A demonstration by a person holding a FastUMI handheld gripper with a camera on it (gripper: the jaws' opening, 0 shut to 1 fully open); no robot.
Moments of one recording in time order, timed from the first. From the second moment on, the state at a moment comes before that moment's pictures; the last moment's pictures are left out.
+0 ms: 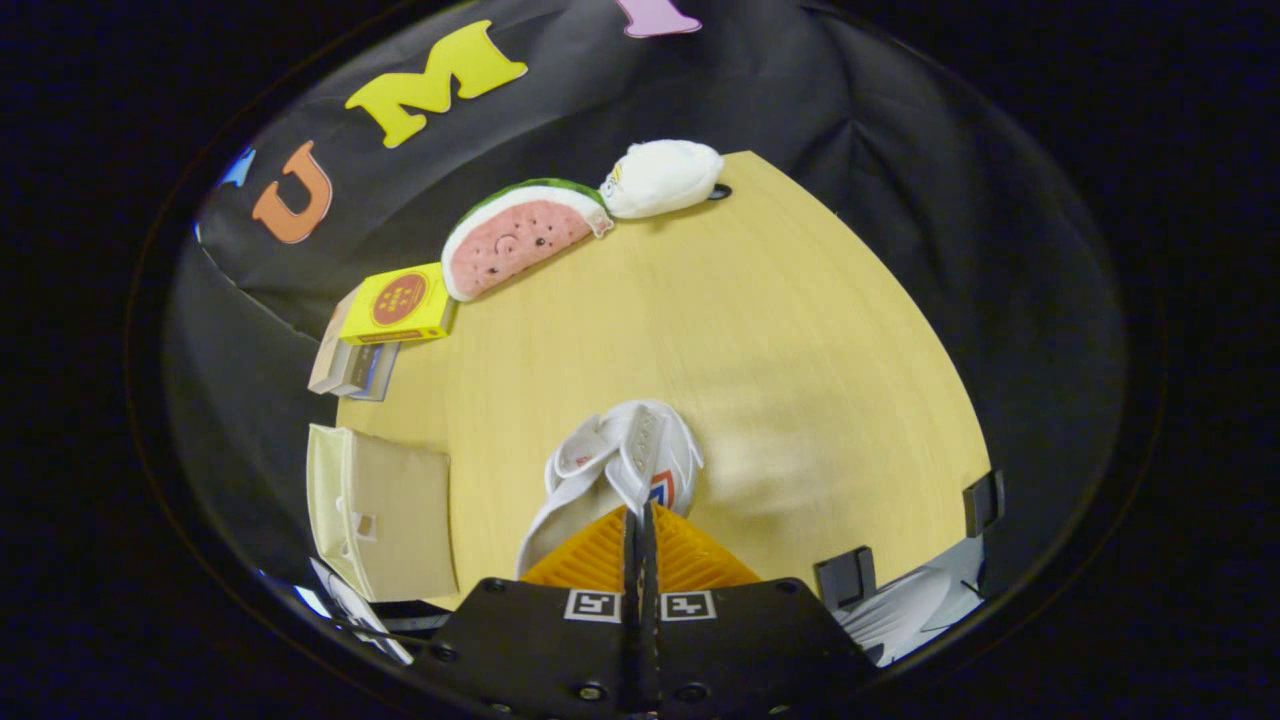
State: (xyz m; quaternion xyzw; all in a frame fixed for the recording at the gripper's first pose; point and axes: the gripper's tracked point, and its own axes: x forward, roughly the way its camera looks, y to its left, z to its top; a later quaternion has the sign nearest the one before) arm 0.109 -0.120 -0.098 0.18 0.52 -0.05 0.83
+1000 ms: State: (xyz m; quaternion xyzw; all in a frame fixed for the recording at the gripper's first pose) arm 0.064 -0.056 -0.081 0.14 0.53 -0.03 0.83
